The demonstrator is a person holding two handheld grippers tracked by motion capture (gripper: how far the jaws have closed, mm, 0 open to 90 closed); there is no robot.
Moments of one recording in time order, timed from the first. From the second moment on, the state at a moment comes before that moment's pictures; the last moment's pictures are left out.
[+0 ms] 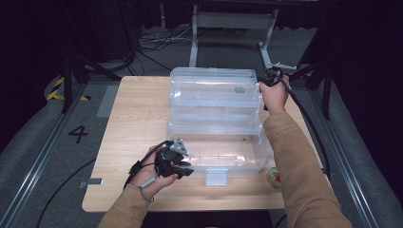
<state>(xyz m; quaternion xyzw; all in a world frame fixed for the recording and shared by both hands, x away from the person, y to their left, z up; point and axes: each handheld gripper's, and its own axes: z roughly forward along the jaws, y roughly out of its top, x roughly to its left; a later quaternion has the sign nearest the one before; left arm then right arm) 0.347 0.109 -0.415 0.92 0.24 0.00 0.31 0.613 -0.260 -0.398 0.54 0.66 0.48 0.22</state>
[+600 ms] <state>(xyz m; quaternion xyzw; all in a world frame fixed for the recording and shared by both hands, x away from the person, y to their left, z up) 0.347 0.109 -0.415 0.92 0.24 0.00 0.31 0.619 -0.260 -0.408 0.55 0.65 0.48 0.21</state>
